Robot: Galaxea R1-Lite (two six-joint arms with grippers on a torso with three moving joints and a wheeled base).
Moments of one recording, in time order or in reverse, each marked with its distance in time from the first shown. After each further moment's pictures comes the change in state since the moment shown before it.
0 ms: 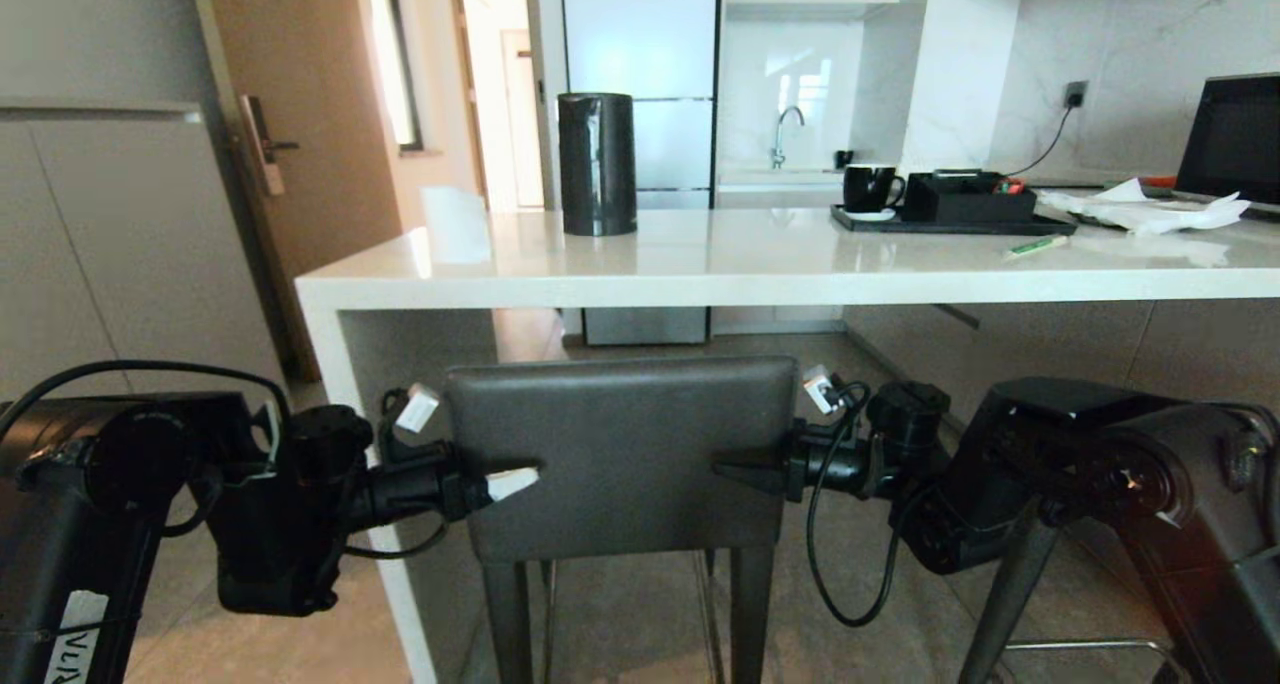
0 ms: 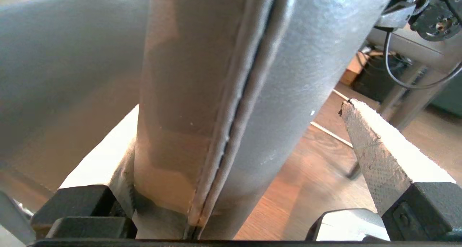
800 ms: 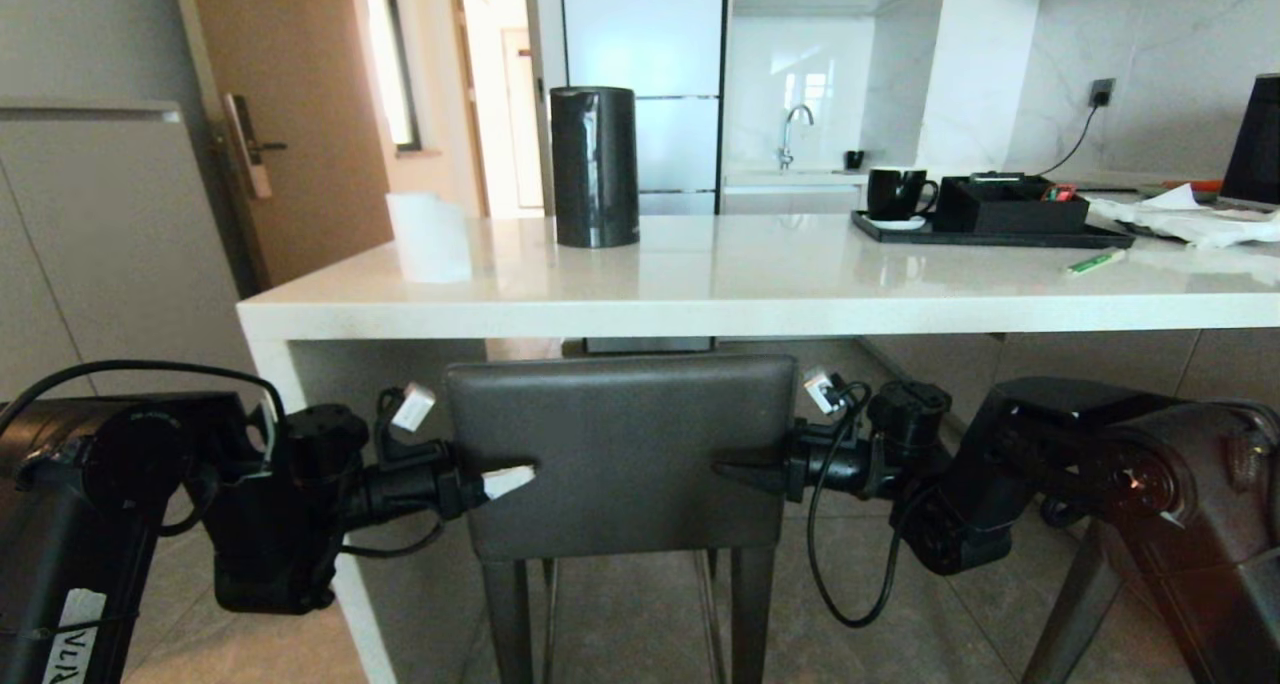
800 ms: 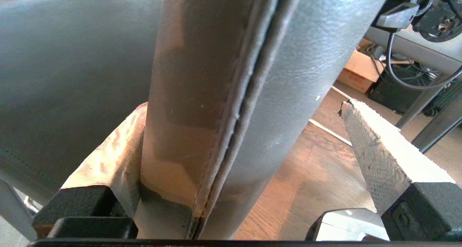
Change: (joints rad) left arm 0.019 0.005 -0.010 0.000 -0.003 -0.003; right arm 0.000 -0.004 0.008 -0.001 0.000 -0.002
